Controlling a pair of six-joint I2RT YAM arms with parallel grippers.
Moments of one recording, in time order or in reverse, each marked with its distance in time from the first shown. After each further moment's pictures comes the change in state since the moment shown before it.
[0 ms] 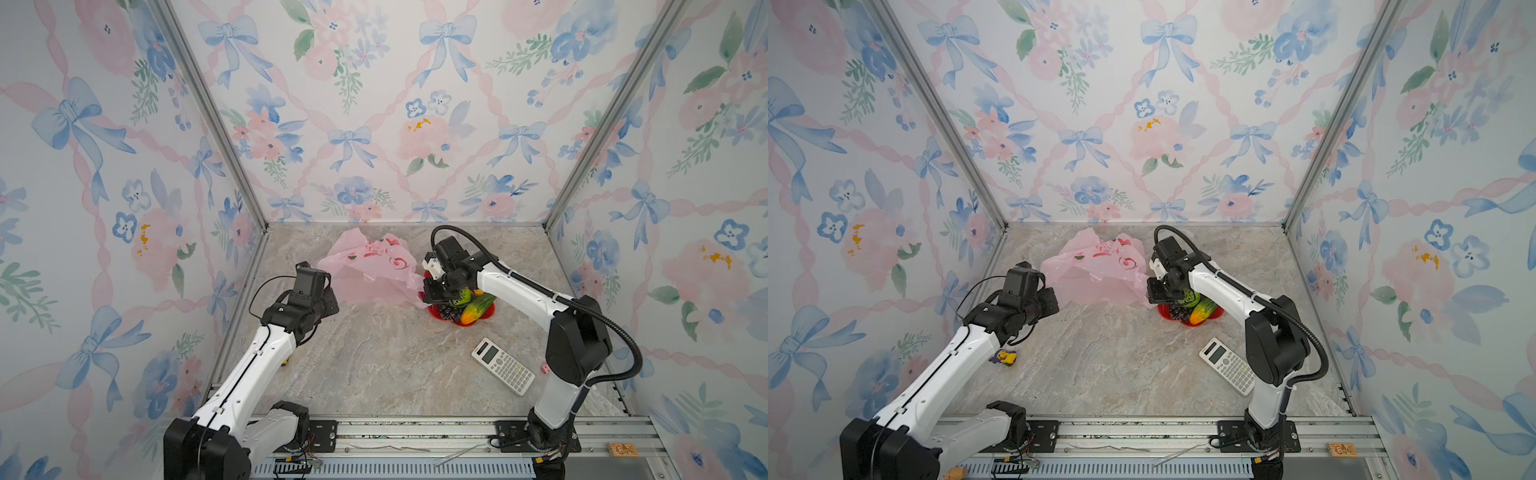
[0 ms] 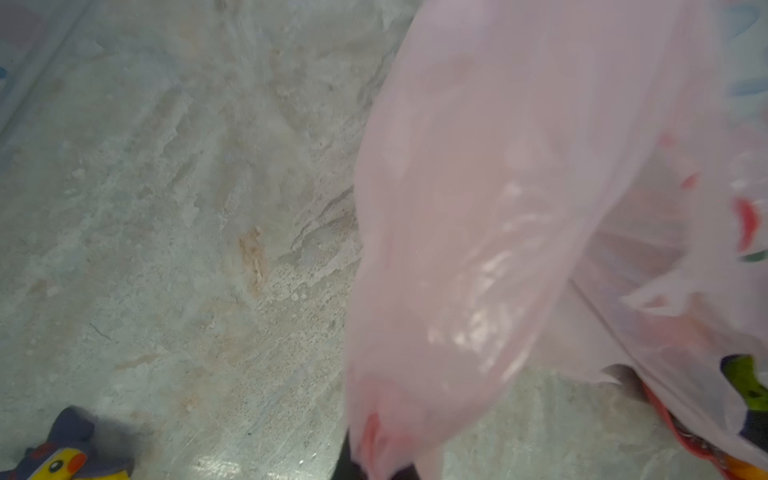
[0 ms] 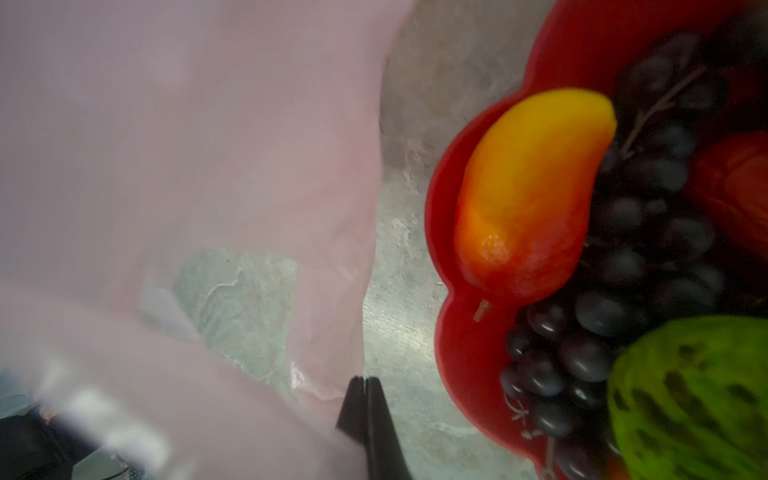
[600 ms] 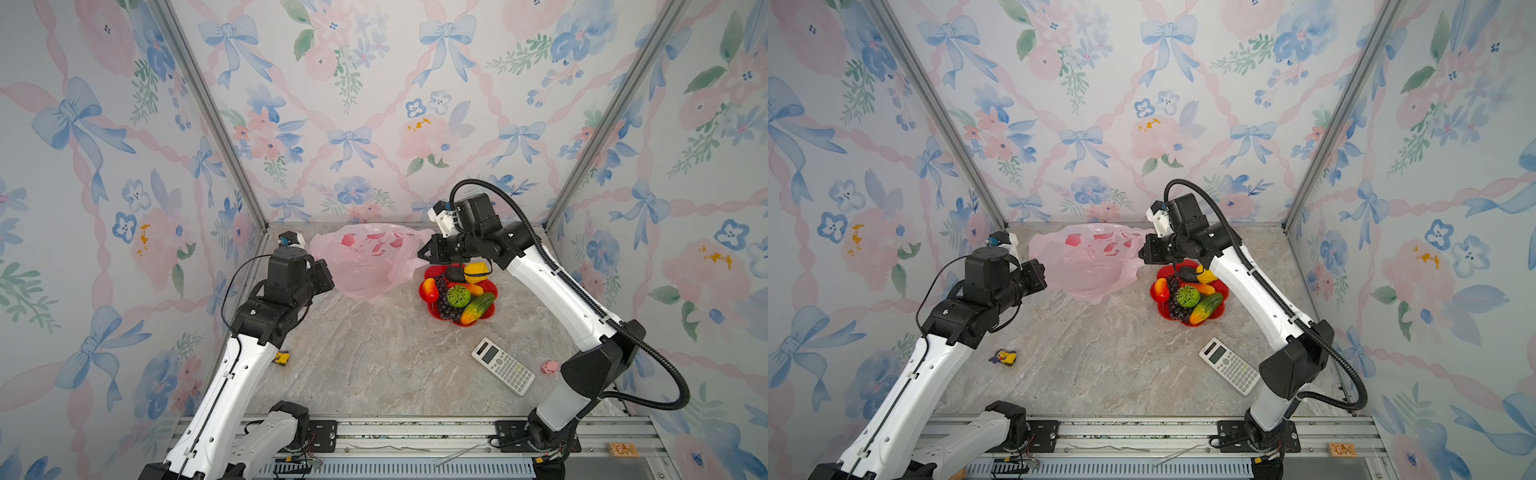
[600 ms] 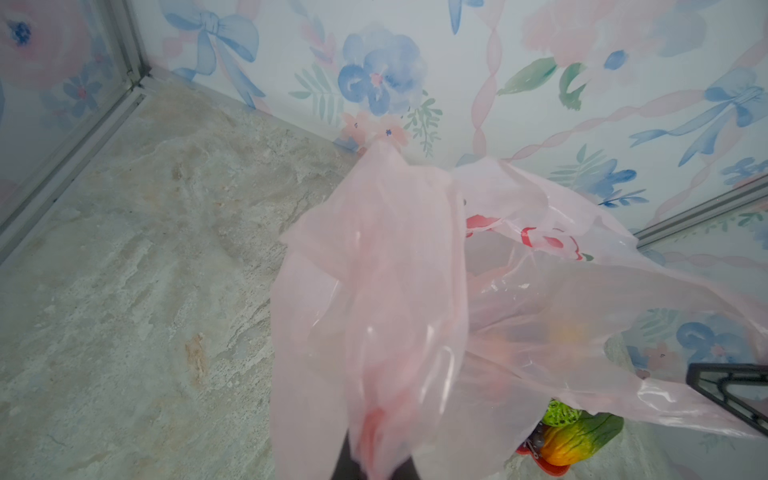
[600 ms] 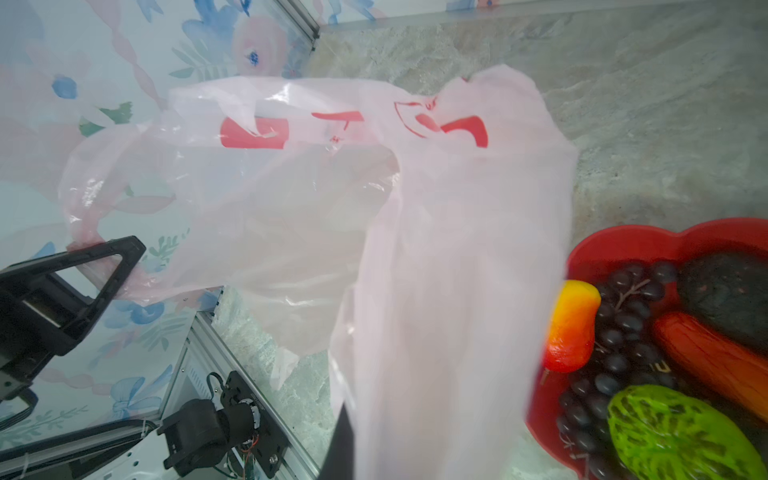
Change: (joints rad) left arm -0.030 -0.051 0.293 -0.061 0.066 0.016; right arm -0.003 -0.098 0.362 -0.084 -0.088 0.054
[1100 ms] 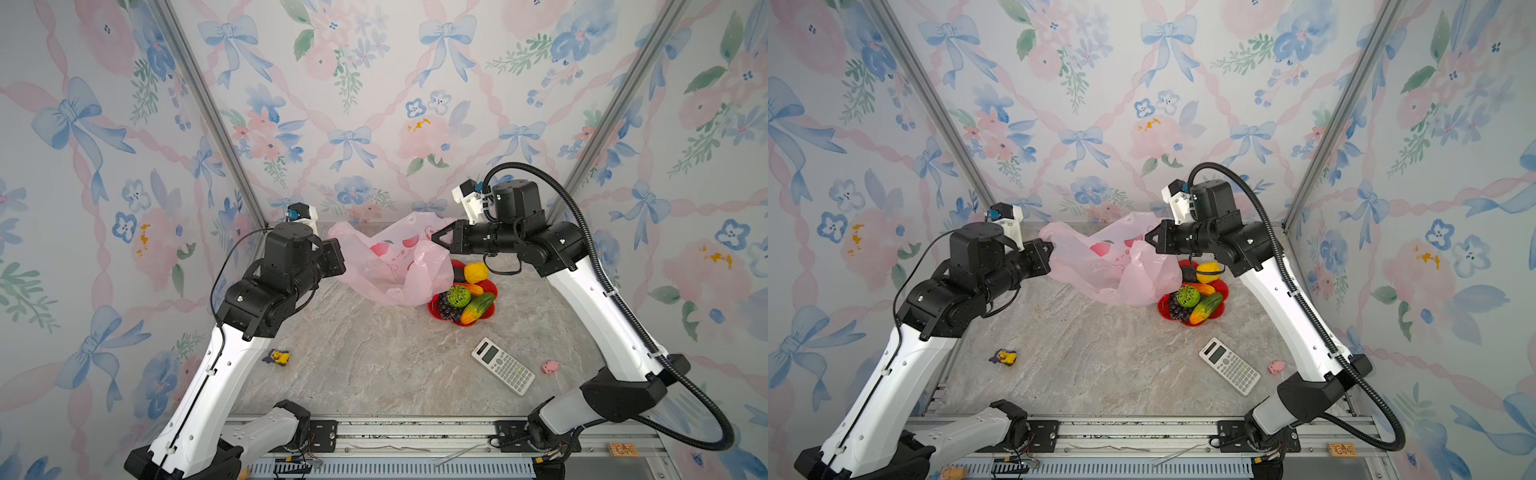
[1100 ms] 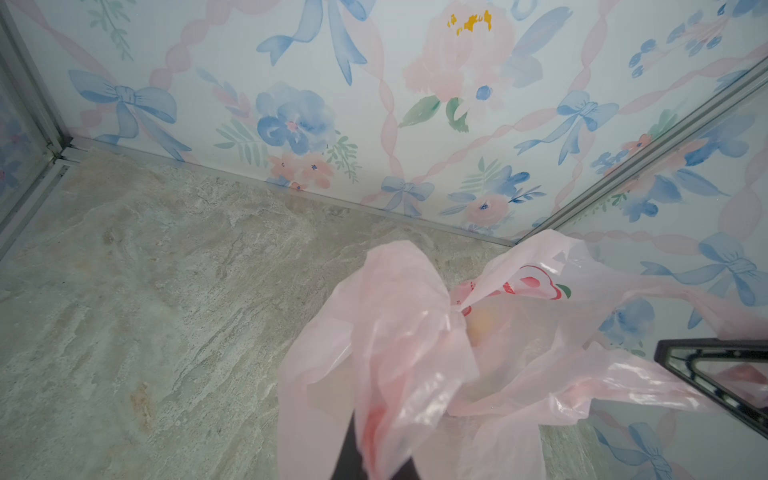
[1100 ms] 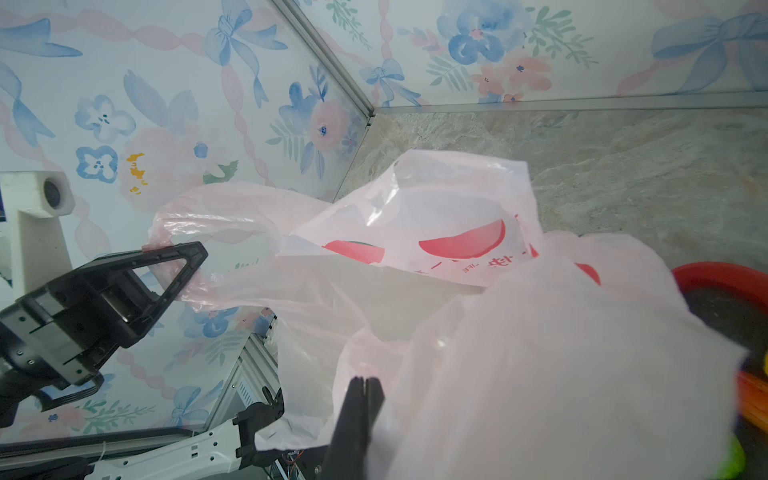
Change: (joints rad) left arm -0.150 0.130 0.326 -0.151 -0.037 0.005; right arm -0.028 -0.127 0.058 -0.028 -0.019 0.056
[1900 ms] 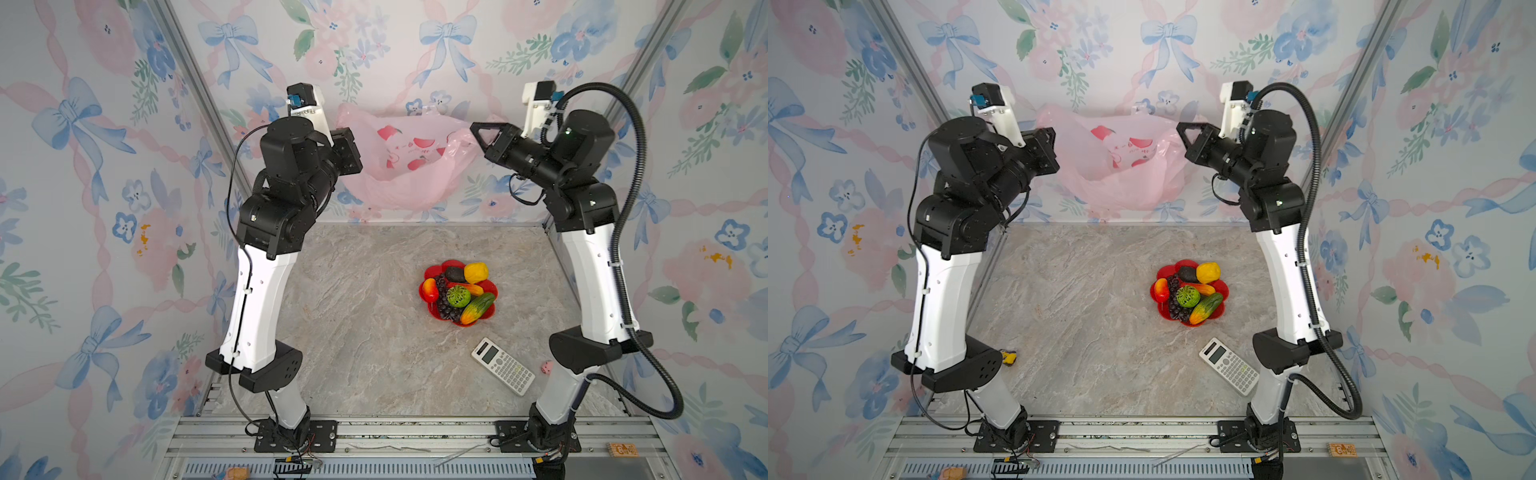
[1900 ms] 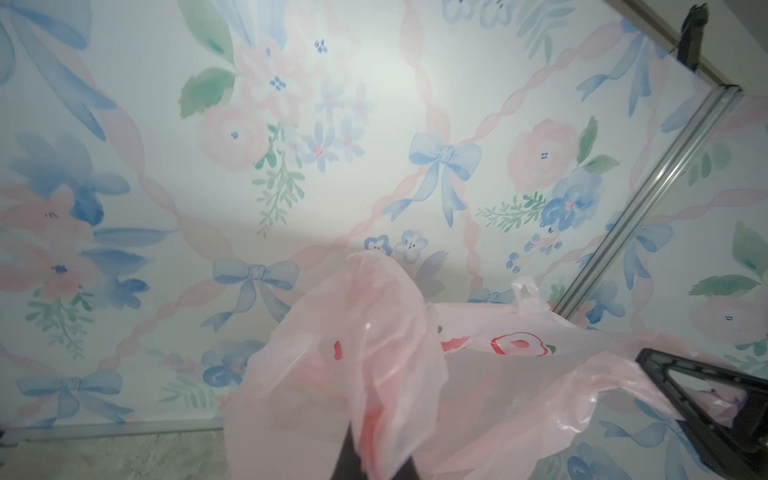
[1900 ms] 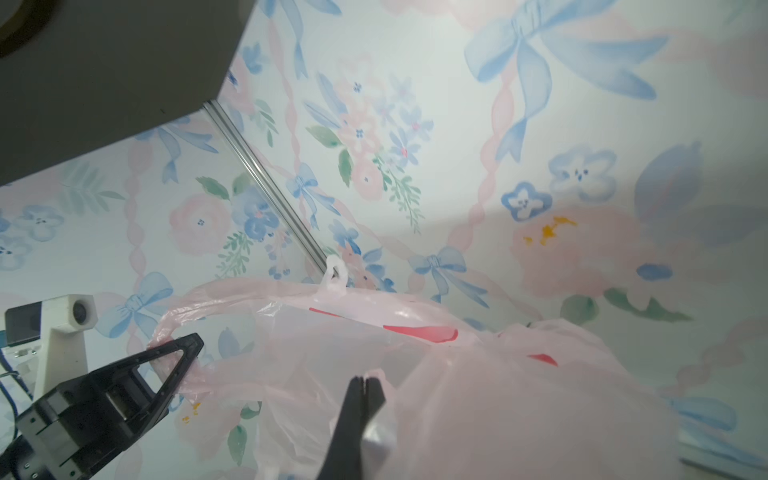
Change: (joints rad) left arm -0.036 0.587 1.068 0.041 -0.081 0.226; right arm -0.214 0.246 0.637 0.374 -0.001 0.095
